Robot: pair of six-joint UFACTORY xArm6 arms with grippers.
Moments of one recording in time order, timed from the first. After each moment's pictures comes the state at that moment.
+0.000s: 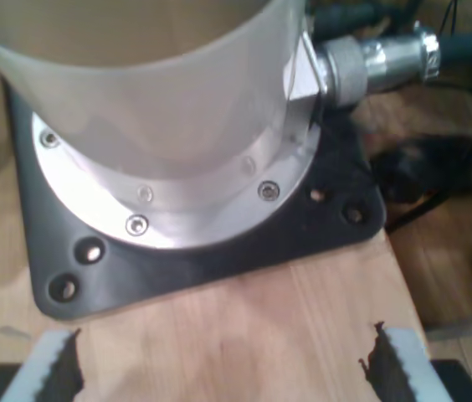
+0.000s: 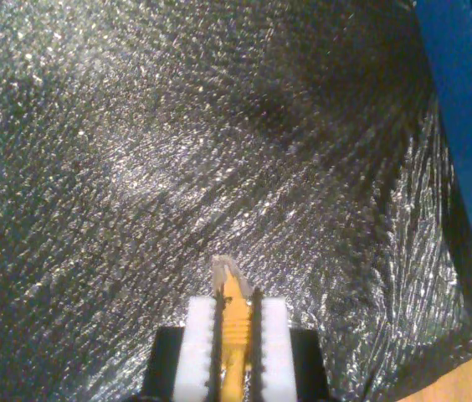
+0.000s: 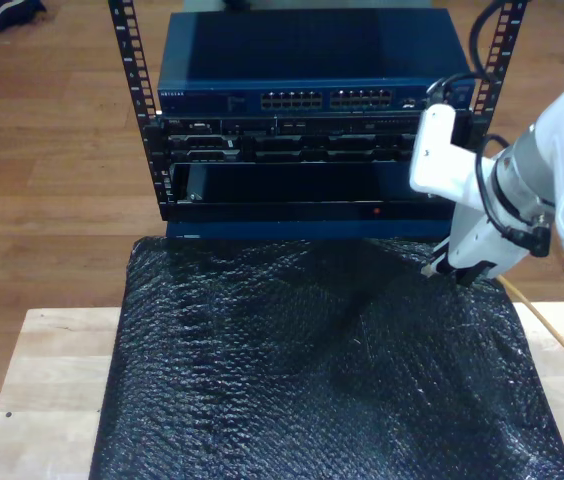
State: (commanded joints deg) left arm 82.2 -22.9 -13.3 2.7 72.4 -174.5; right arm 12.0 -24.4 -41.0 11.8 47.7 -70.2
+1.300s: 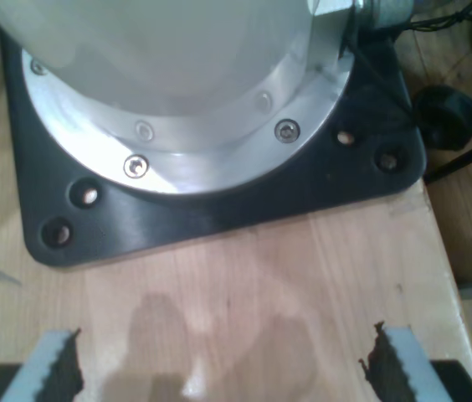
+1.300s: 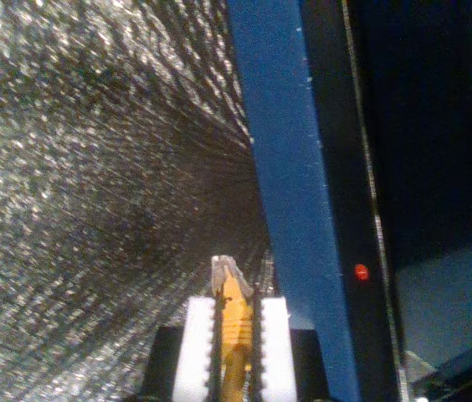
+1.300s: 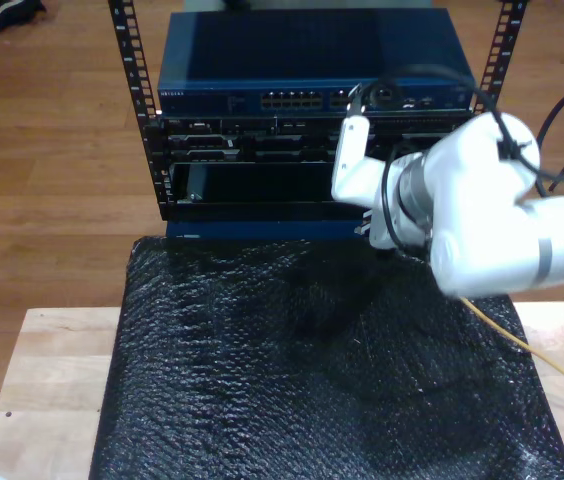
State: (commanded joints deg) left arm 86.5 -23.0 -10.1 -0.1 64.0 -171.0; right arm 18.8 -0.9 -41.2 3.9 5.9 -70.3
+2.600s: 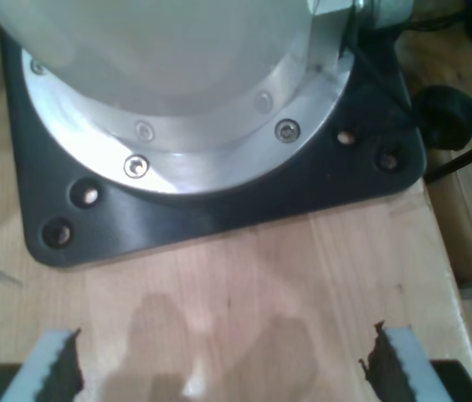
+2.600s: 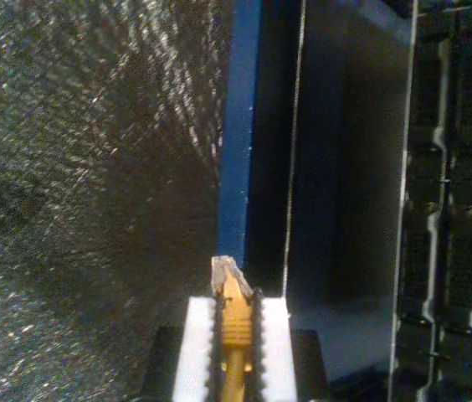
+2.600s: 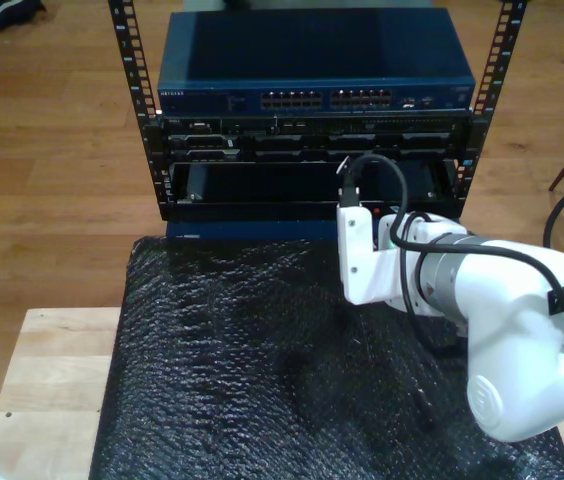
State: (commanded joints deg) left arm 86.5 -23.0 -10.1 -0.1 64.0 -171.0; right arm 22.1 -13.3 -21.2 0.0 -15.5 -79.6
